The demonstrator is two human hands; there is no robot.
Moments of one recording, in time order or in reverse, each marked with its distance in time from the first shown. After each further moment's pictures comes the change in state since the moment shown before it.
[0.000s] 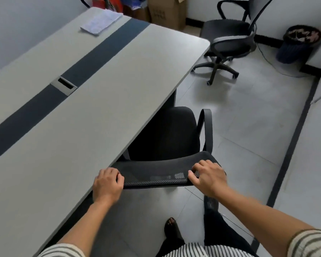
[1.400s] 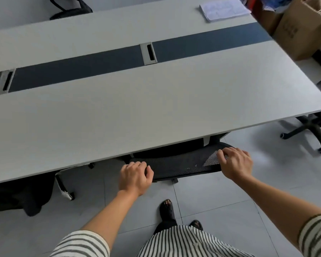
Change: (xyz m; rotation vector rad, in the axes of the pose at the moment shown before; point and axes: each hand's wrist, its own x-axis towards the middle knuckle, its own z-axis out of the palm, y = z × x) left_hand 0.028 0.075 0.001 -0.077 0.155 -0.450; right_hand 0.257 -0.011 -0.055 -0.003 -0.075 -0.294
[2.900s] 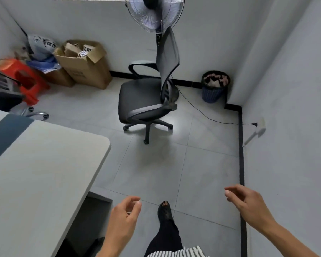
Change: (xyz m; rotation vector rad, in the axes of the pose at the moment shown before) left_hand 0.056 0.600 0.054 -0.568 -0.677 0.552; right_hand -0.175 0.501 -0.150 0.834 0.385 0.926
